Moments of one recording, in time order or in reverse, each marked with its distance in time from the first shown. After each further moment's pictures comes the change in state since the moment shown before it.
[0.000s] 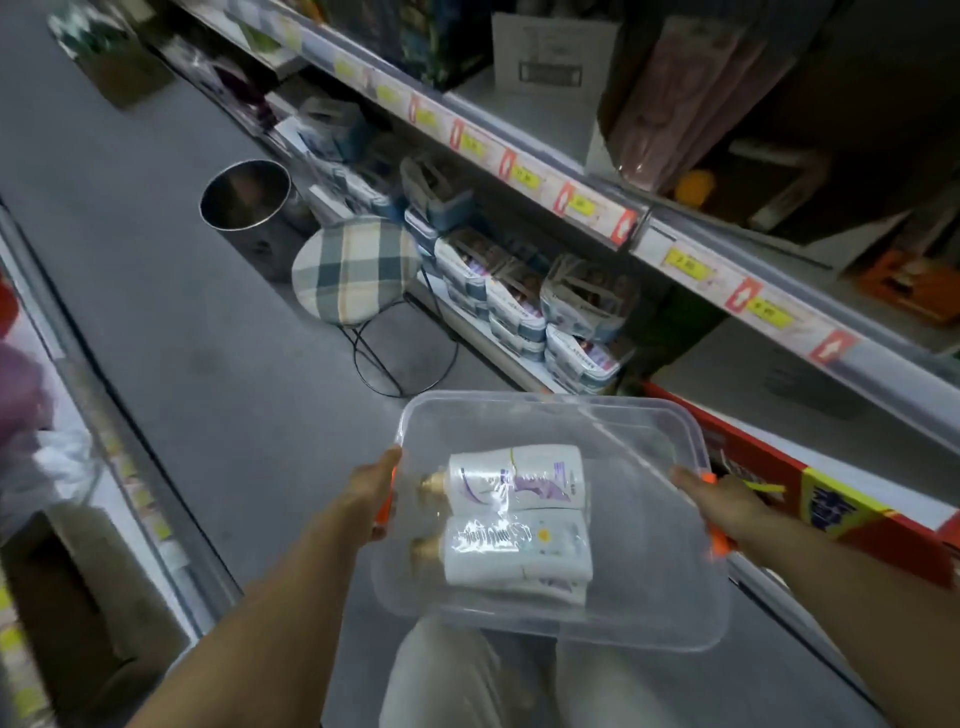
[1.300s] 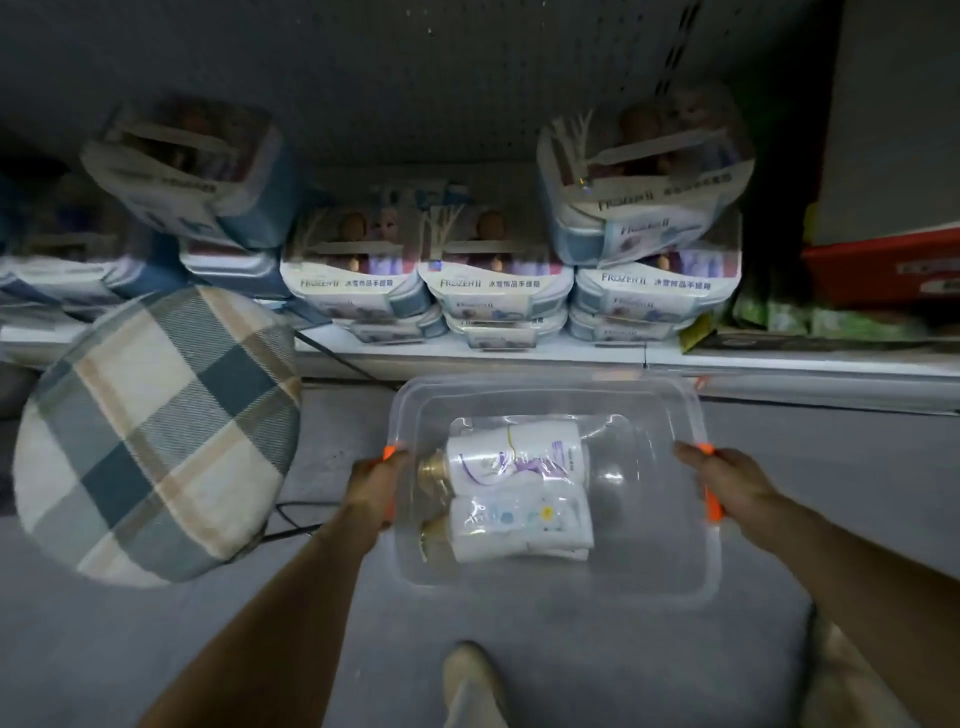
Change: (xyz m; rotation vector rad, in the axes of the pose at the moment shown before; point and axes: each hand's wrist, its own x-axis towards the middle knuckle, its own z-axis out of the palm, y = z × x) left_hand 0.465 0.186 0.074 0.553 -0.250 0.217; right_hand 0.229 -0.144 0.304 0.806 0.271 0.307
